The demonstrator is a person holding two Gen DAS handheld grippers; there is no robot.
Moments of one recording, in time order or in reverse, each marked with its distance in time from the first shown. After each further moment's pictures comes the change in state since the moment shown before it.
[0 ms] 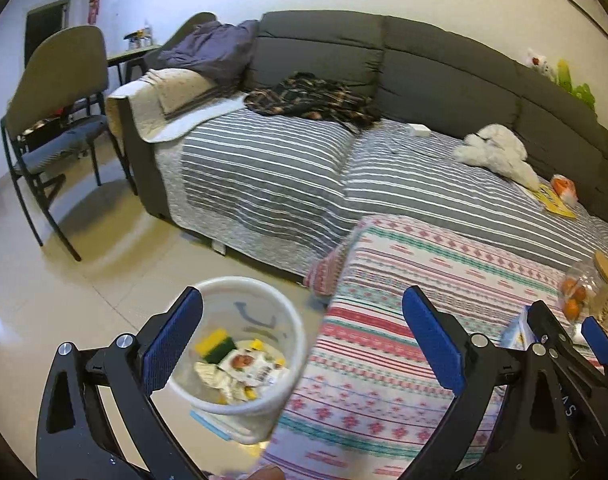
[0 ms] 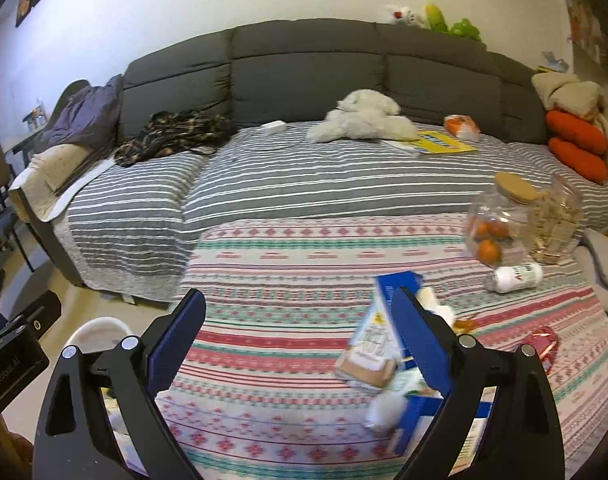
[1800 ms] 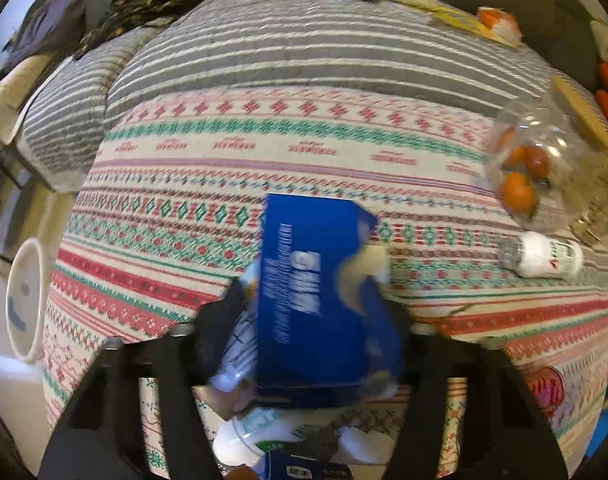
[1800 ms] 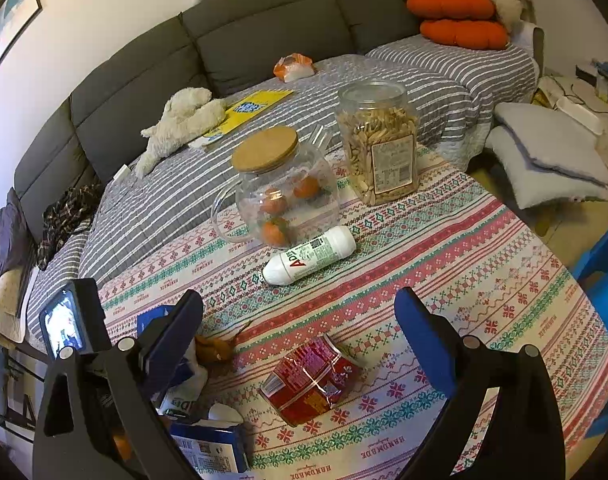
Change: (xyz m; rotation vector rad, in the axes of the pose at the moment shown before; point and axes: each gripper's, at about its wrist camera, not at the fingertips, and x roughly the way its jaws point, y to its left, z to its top) left arm 0.101 -0.298 -0.071 0.278 0.411 -0.106; right arm -0.014 -0.295 0.008 0.458 0.148 -0.119
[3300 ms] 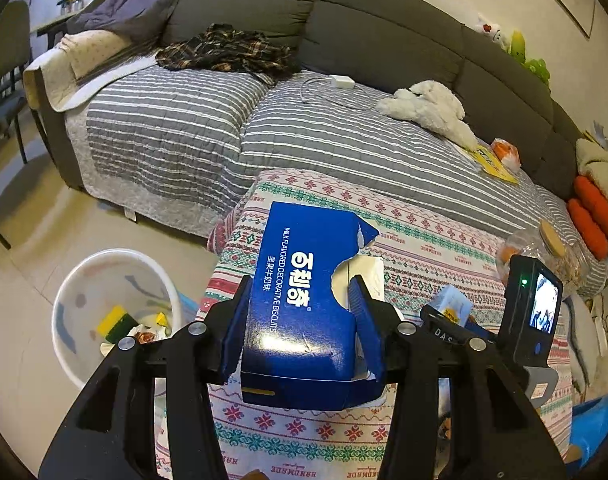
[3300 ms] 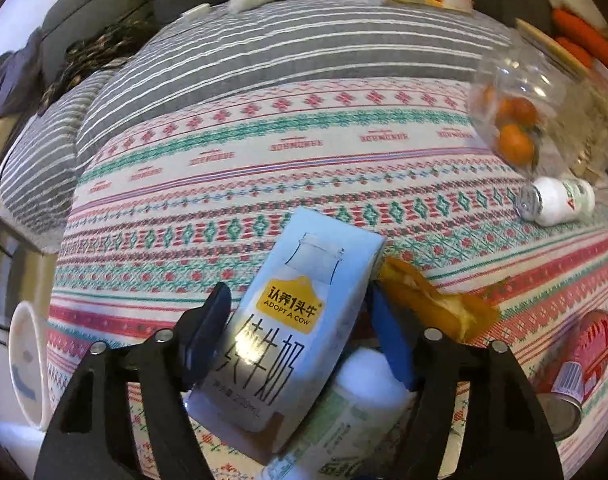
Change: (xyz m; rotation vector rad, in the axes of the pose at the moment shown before) left arm -0.092 0.228 -0.028 -0.213 -0.273 -0.155; right arm 0.153 0.200 -0.105 -0.367 0.263 0.007
